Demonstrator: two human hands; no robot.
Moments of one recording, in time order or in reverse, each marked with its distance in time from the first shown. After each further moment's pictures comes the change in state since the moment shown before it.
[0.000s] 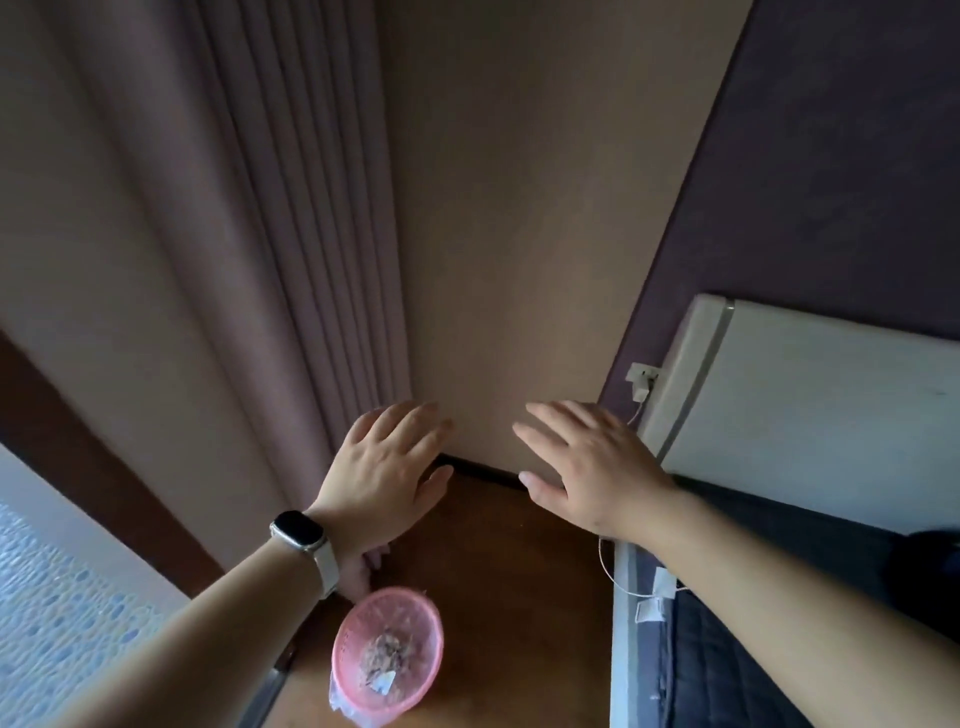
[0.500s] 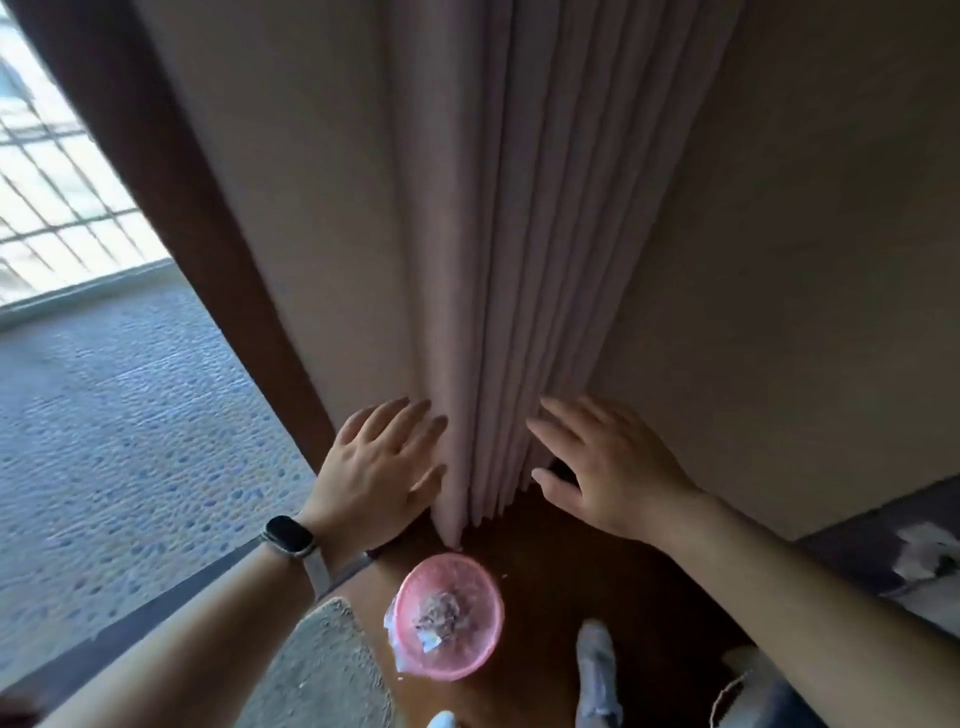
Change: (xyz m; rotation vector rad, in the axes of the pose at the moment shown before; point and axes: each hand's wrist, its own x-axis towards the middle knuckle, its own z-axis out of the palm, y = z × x) left_hand -0.047 -0.092 0.053 0.145 -0.061 -0.630; right_hand 0.209 -0.012 0.103 0.168 -0.057 -0.587
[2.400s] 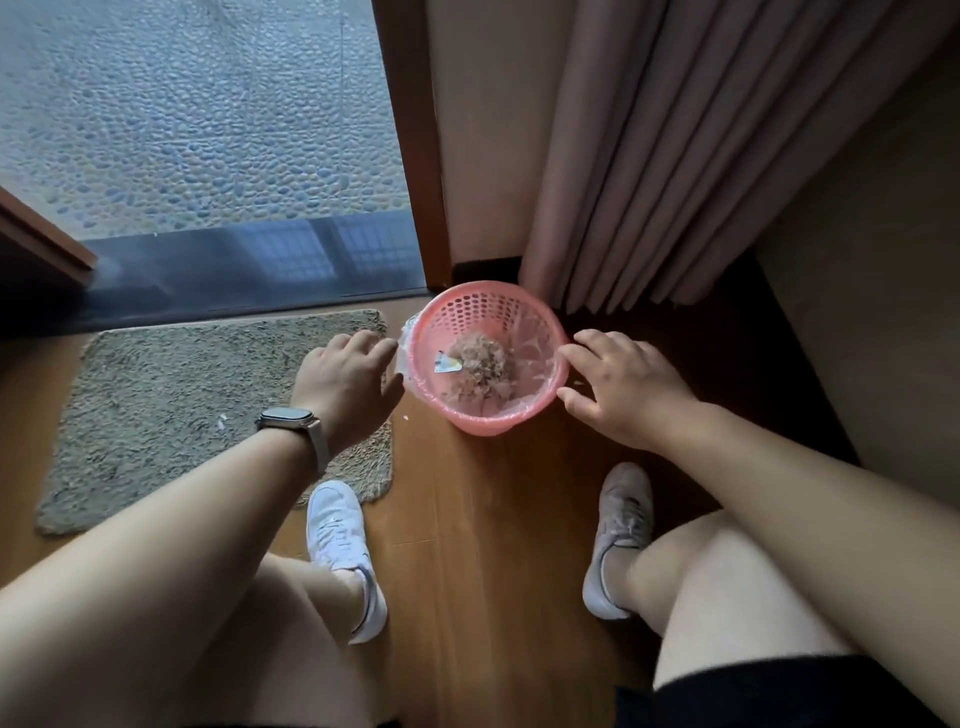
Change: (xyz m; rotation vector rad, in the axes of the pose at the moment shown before) left_hand -0.324 0.102 0.472 0.103 -0.368 -0.762; right_hand -0.144 -0.008 0.550 0.069 -0.304 -0.333
